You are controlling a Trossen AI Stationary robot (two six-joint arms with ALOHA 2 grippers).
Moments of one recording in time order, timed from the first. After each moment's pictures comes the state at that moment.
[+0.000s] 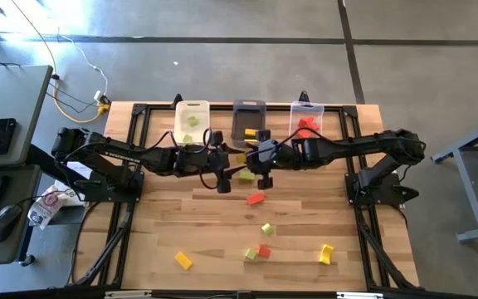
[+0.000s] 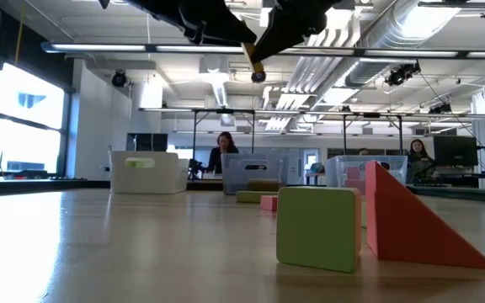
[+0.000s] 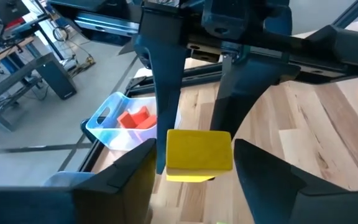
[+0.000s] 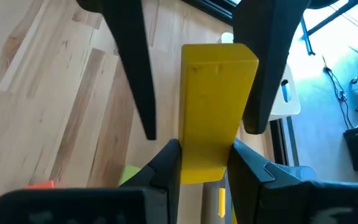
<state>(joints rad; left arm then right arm) 0.05 1.42 0.91 0.19 -0.34 0.24 0.05 1.58 1.32 -0.45 0.31 -0.37</state>
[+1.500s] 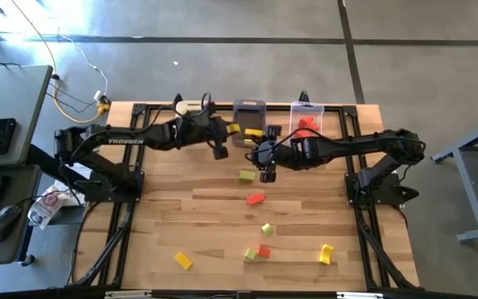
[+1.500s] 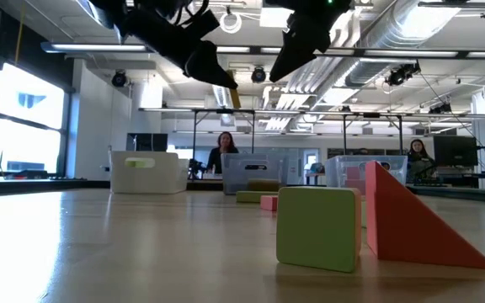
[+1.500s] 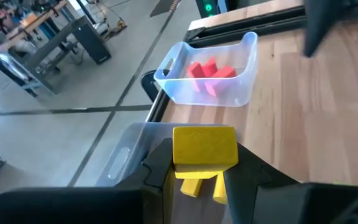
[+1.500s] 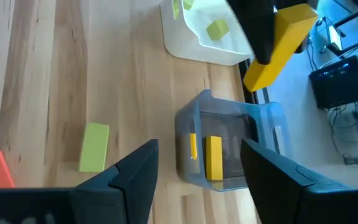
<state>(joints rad) 0.41 1.42 0.91 0.10 -0.18 0.37 0.03 1.58 1.32 -0.60 0.50 -0.23</state>
